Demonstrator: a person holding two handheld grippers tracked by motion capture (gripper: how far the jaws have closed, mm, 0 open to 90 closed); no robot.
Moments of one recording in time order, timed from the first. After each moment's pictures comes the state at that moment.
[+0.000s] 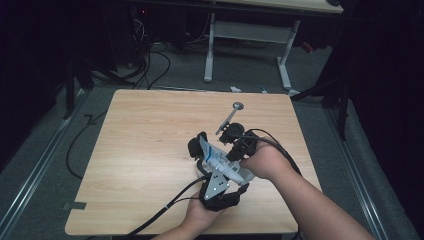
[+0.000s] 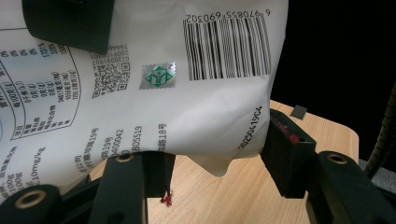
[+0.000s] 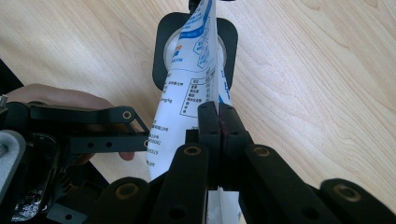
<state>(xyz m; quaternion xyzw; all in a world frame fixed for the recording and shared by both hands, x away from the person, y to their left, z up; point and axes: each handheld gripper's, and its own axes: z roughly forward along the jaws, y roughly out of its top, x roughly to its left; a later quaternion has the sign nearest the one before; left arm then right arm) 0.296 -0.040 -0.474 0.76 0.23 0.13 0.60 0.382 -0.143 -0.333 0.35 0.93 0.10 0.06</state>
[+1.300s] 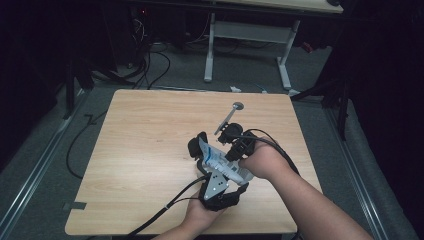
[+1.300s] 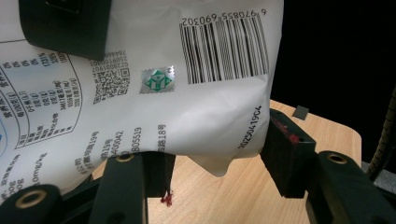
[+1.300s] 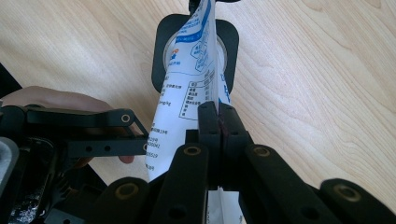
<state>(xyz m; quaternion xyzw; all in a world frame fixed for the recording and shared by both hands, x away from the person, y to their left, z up) 0.297 -0.039 -0.476 0.75 0.24 0.14 0.60 0.384 -0.141 -0.337 0.35 0.93 0.10 0.06</state>
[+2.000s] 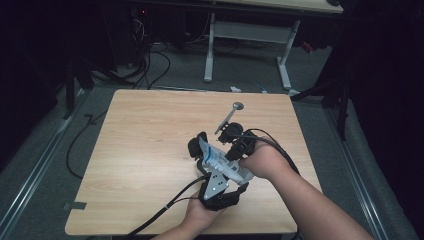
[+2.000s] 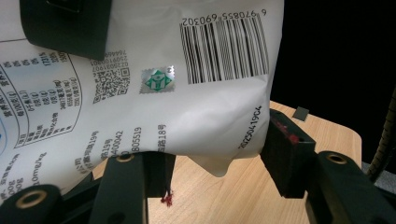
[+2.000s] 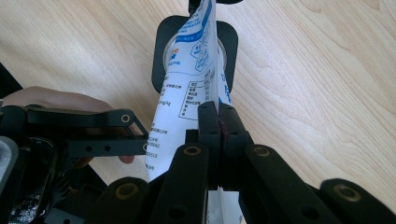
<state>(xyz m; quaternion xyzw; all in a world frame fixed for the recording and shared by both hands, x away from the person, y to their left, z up) 0.297 -0.039 -0.474 0.75 0.24 0.14 0.60 0.384 -0.141 -0.336 0.35 0.93 0.10 0.06</state>
